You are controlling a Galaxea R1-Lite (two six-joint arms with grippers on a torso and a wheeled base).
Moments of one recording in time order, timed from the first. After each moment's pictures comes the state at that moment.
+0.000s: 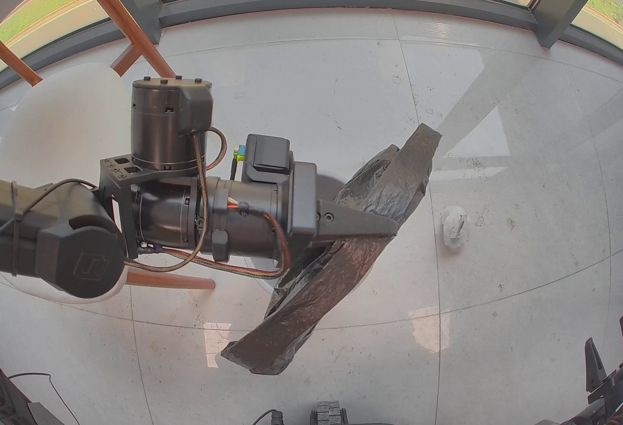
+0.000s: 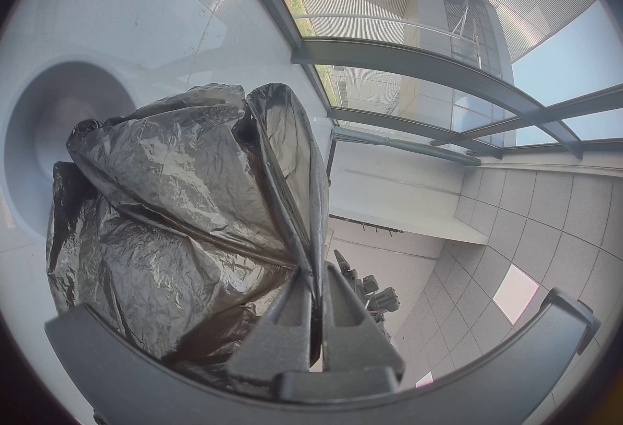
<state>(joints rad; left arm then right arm) -0.67 1.72 -1.07 -0.41 -0.80 -0.83 0.00 0.02 -0.02 0.00 -0.03 0.03</state>
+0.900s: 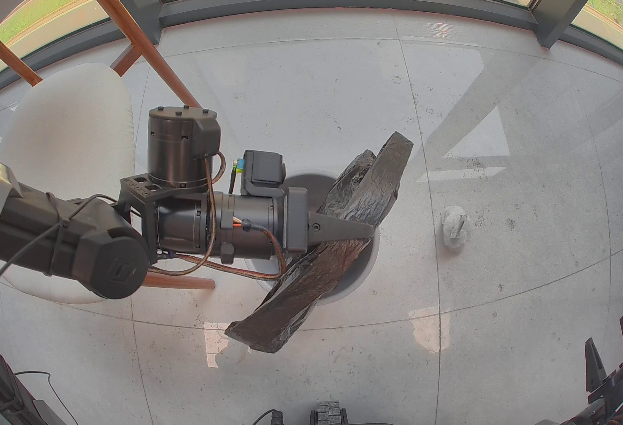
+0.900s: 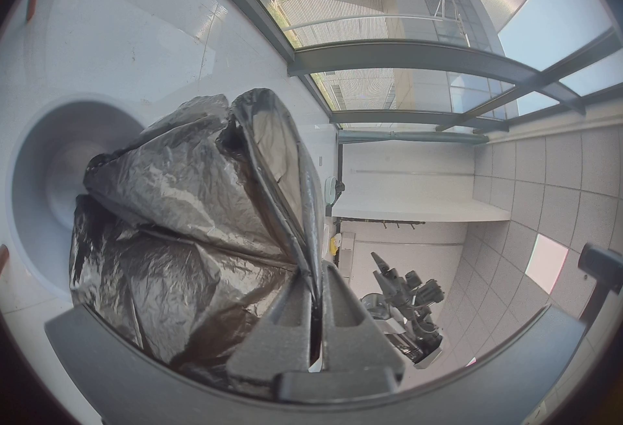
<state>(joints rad) -0.60 1.80 -1.02 -0.52 -0.80 -0.63 0.00 0.02 -0.02 0.00 -0.02 0.02</state>
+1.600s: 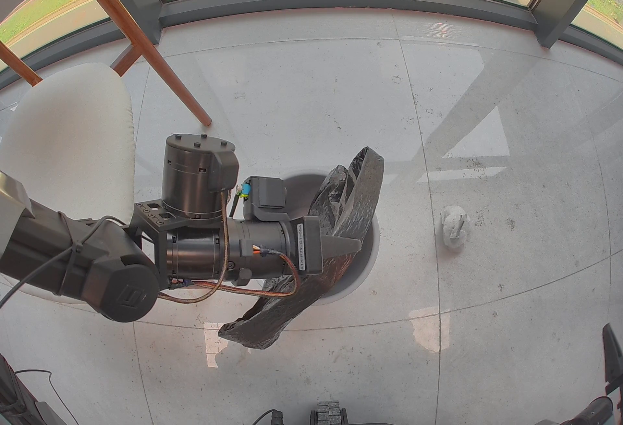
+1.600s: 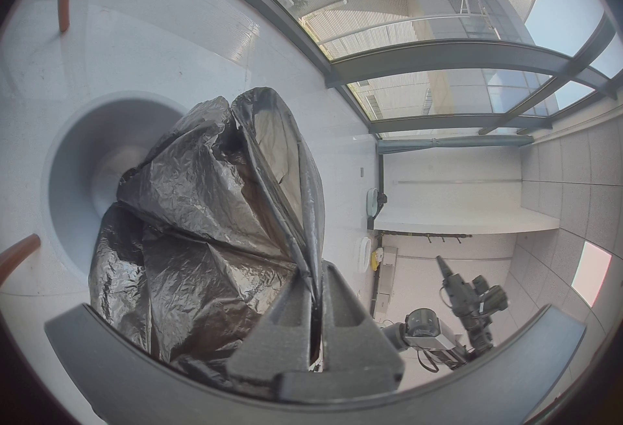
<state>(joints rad) -0.64 1.82 -0.95 -0.52 -0.52 -0.58 0.06 0.08 -0.11 -0.04 0.01 0.08</state>
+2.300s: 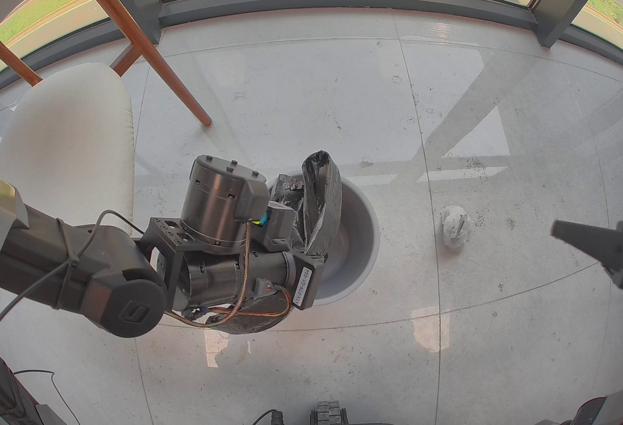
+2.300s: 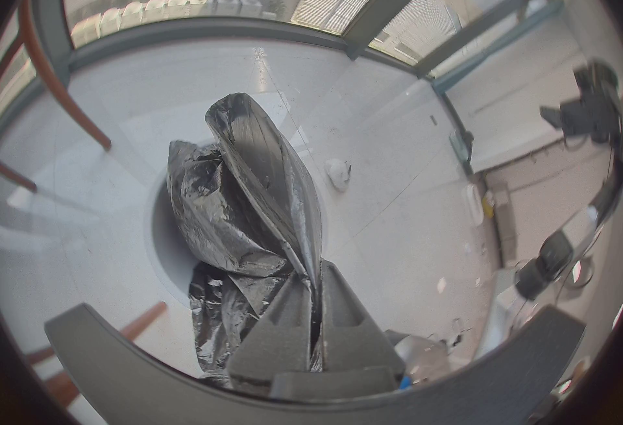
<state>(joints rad) -0.72 1.80 -0.95 -0.31 -0.03 -0.09 0.55 0.95 -0.65 -0.08 0.17 0.47</state>
